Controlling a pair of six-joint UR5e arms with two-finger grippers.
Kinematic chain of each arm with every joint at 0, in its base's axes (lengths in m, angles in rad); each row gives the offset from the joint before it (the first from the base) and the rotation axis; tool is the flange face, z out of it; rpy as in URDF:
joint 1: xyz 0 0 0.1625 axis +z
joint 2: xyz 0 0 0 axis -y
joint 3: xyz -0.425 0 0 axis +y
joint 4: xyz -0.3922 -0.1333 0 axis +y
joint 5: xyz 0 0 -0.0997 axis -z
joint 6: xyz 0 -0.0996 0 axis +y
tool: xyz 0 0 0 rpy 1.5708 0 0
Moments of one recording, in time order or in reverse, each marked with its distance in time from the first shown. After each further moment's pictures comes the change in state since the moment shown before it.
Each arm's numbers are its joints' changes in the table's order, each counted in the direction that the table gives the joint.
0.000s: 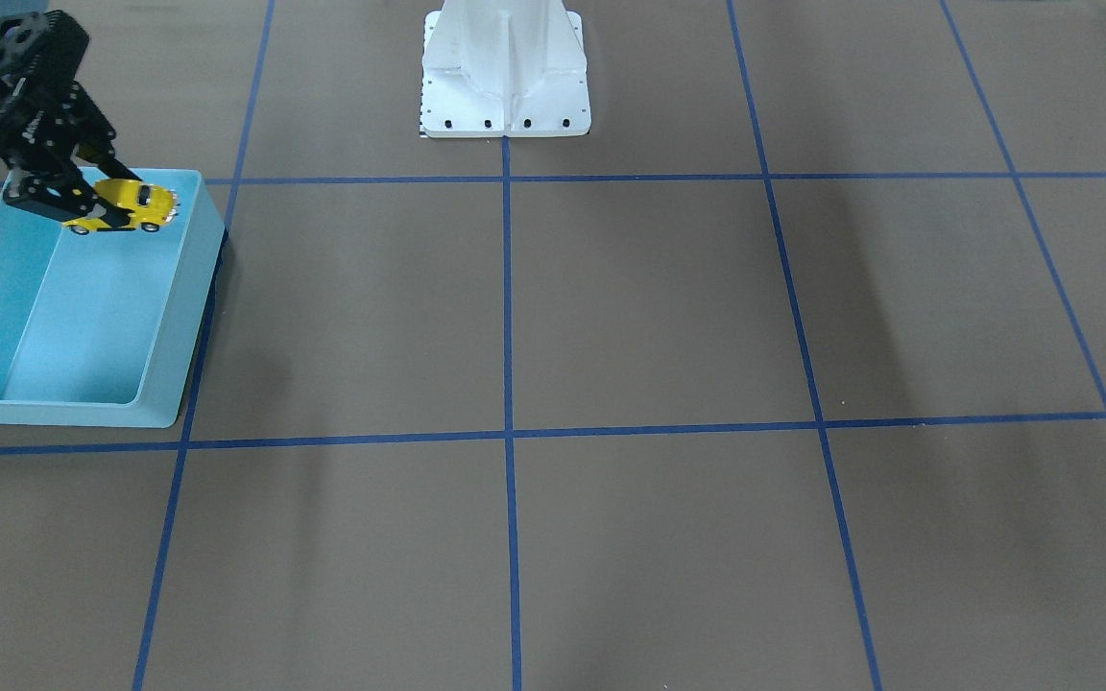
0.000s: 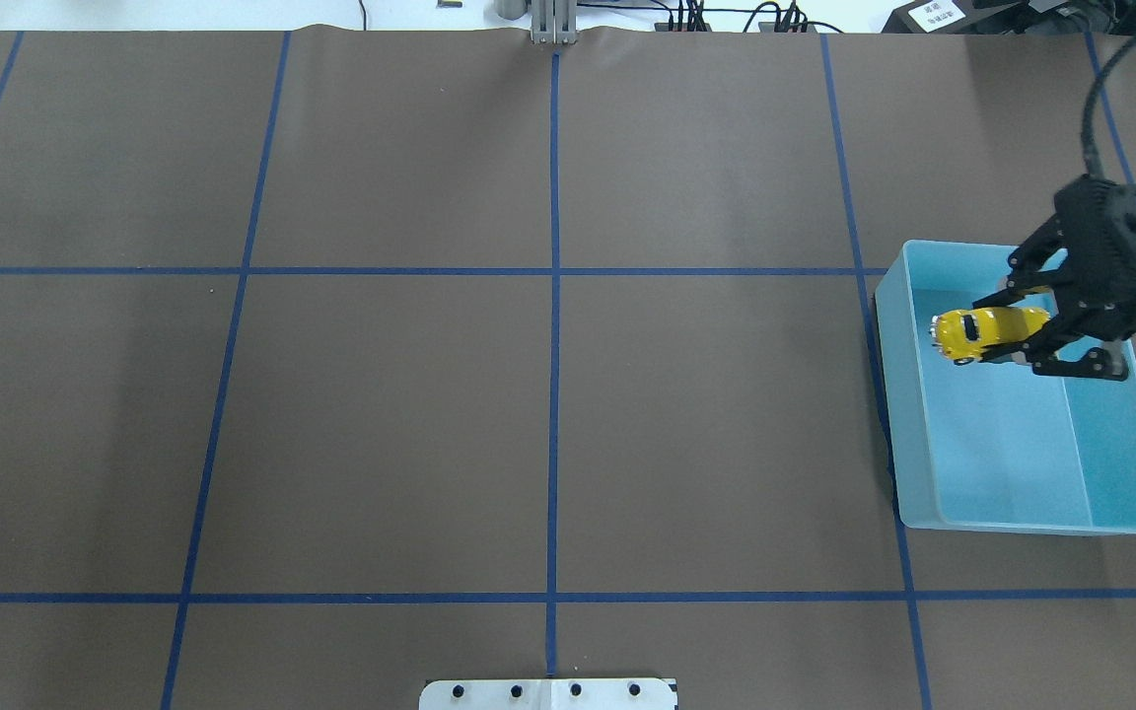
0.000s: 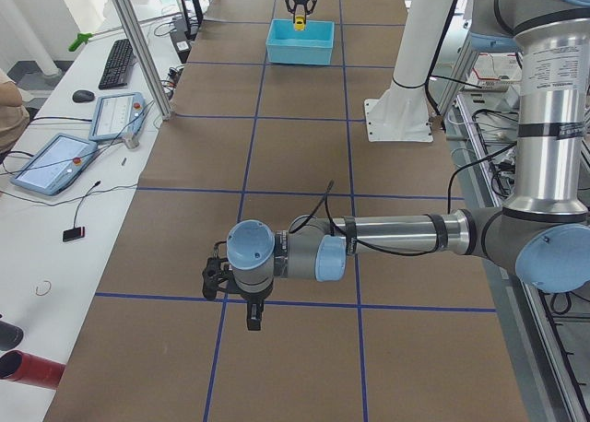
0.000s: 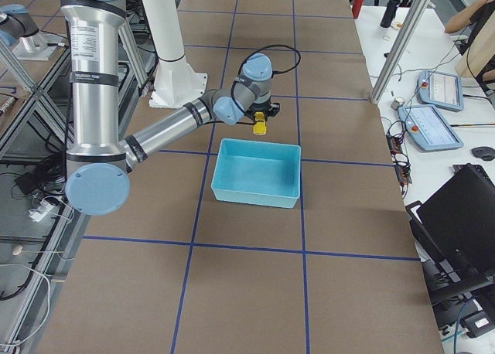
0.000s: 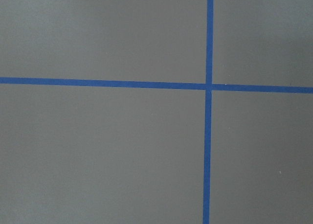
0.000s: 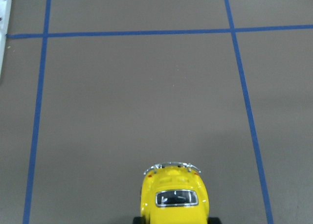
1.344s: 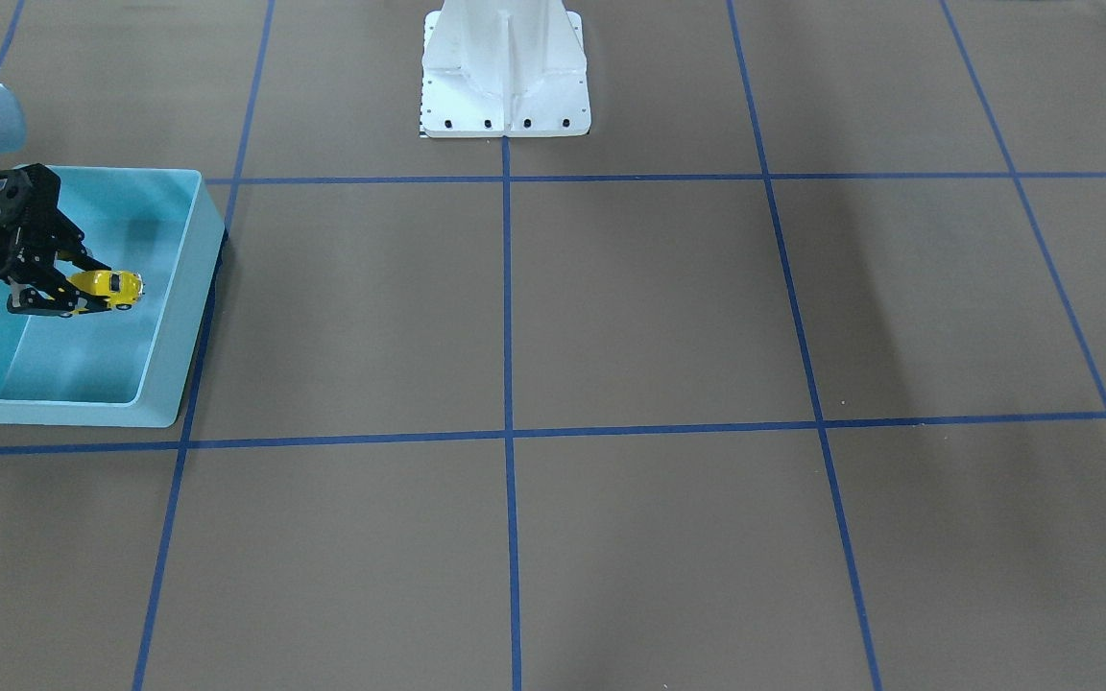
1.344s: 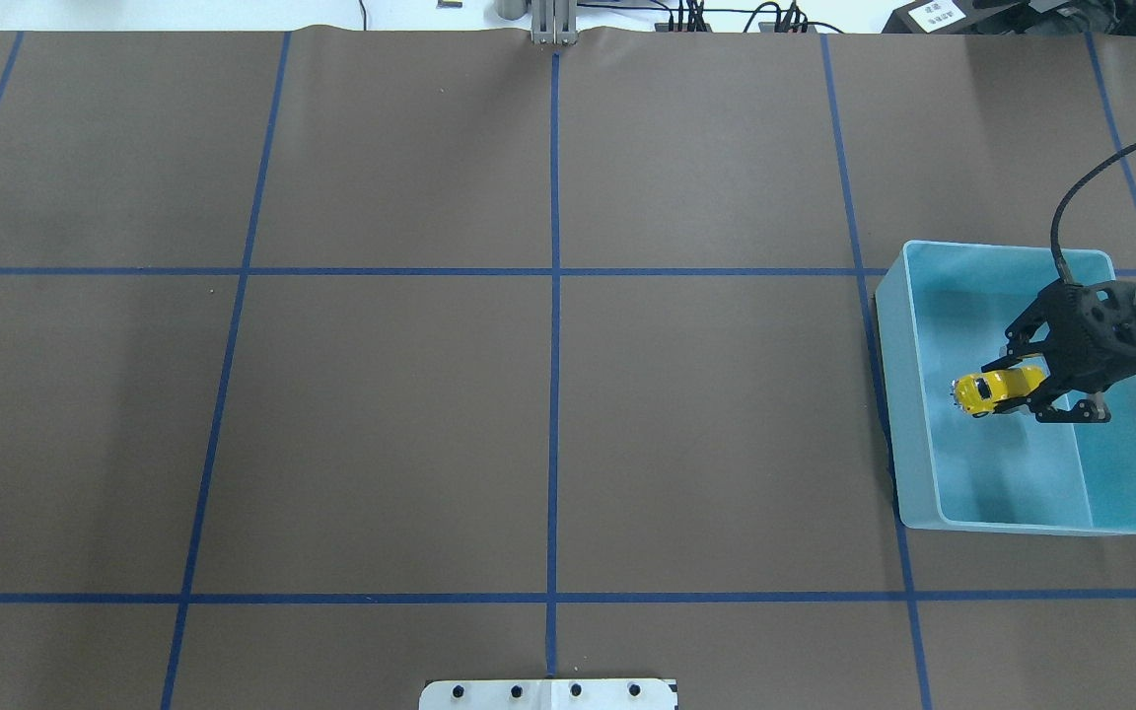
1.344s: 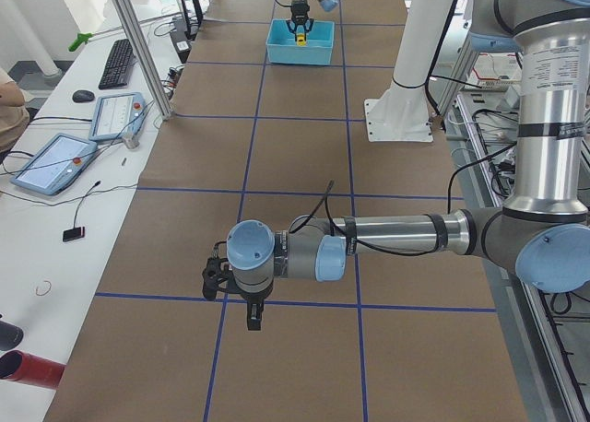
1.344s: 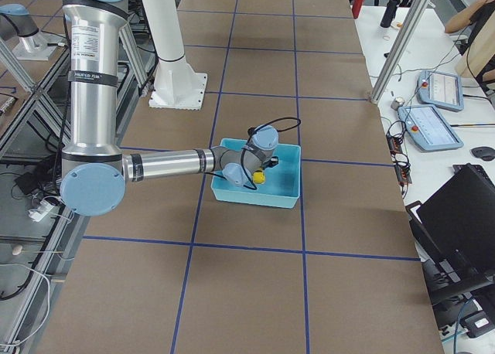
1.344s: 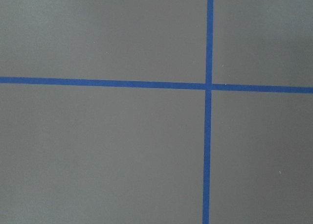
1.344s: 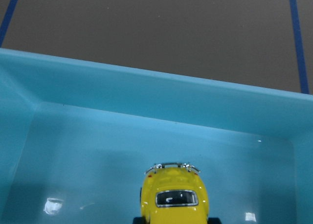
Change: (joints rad) left arm 0.000 0.000 0.000 0.000 -0.001 0.002; right arm -0.088 0.009 0.421 -0.349 0.015 0.054
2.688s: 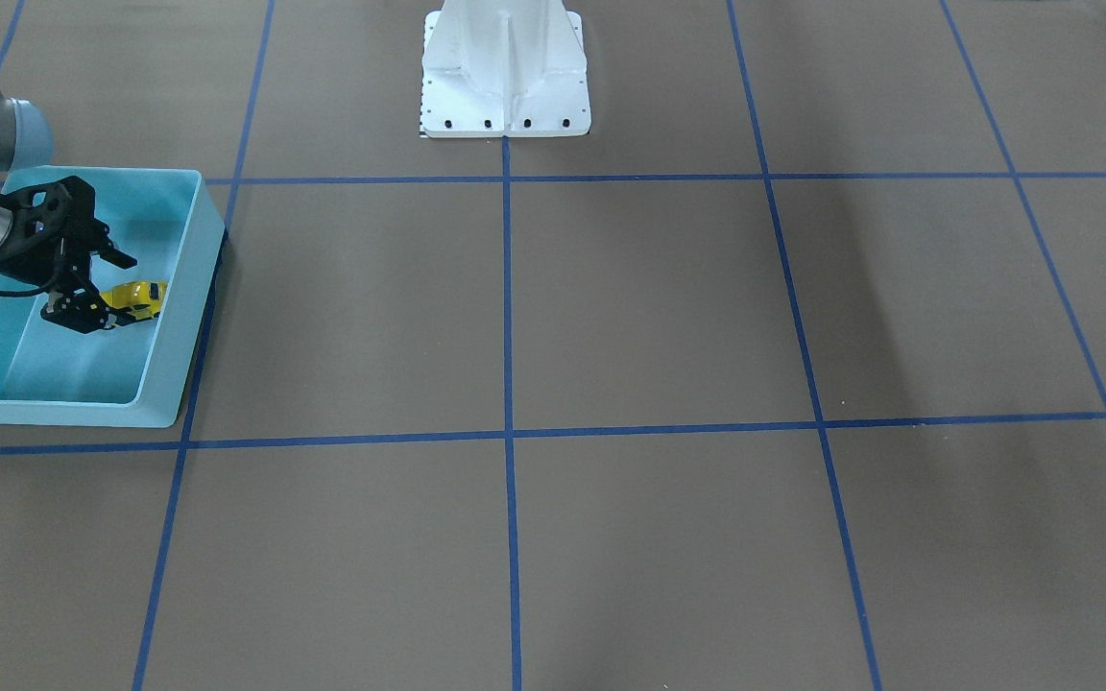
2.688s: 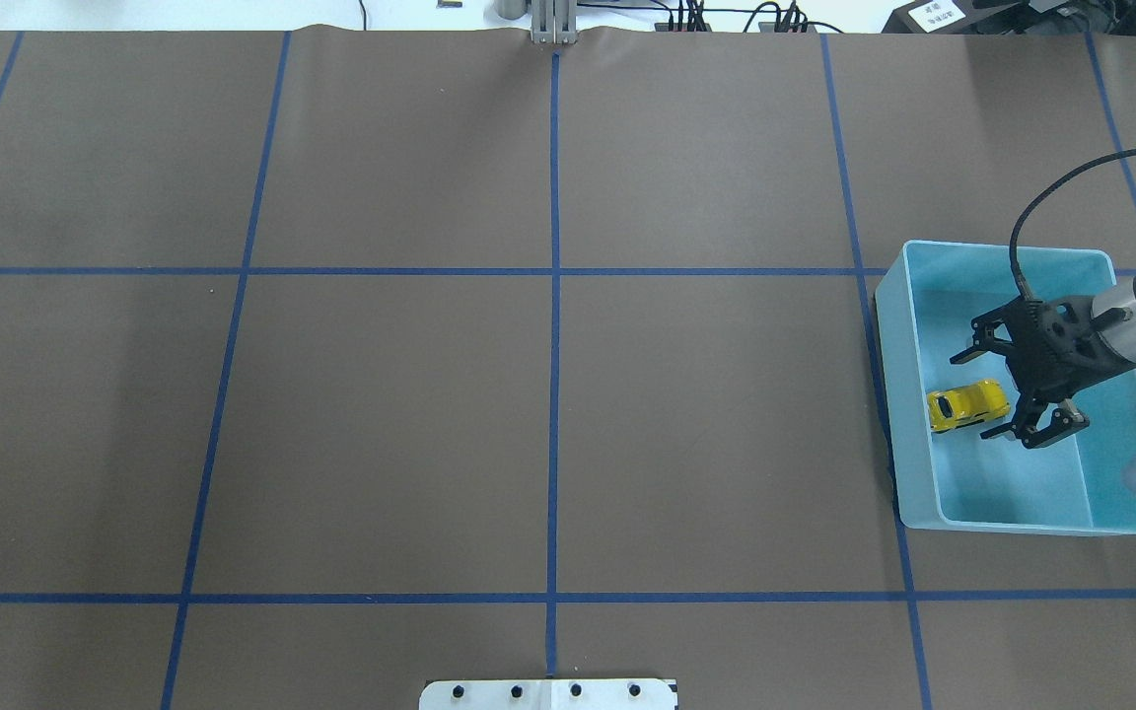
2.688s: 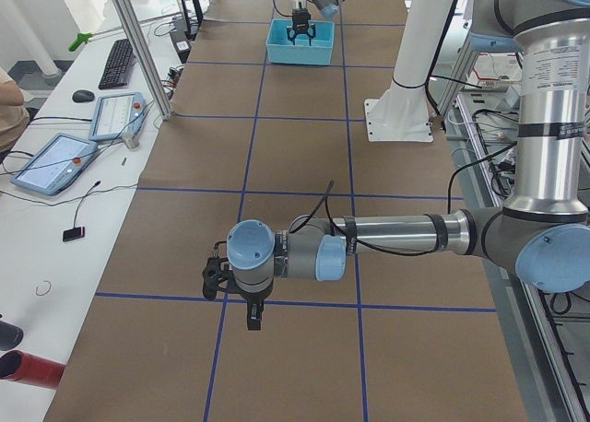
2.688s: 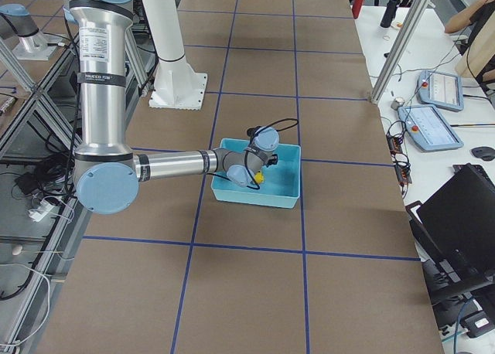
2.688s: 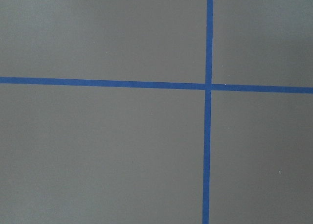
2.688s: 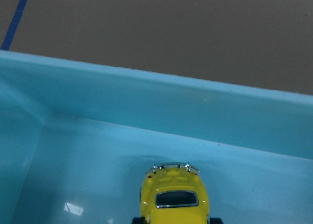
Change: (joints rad) left arm 0.000 0.000 0.000 0.000 0.000 0.000; right arm -0.041 0.039 0.050 -0.065 0.002 -0.002
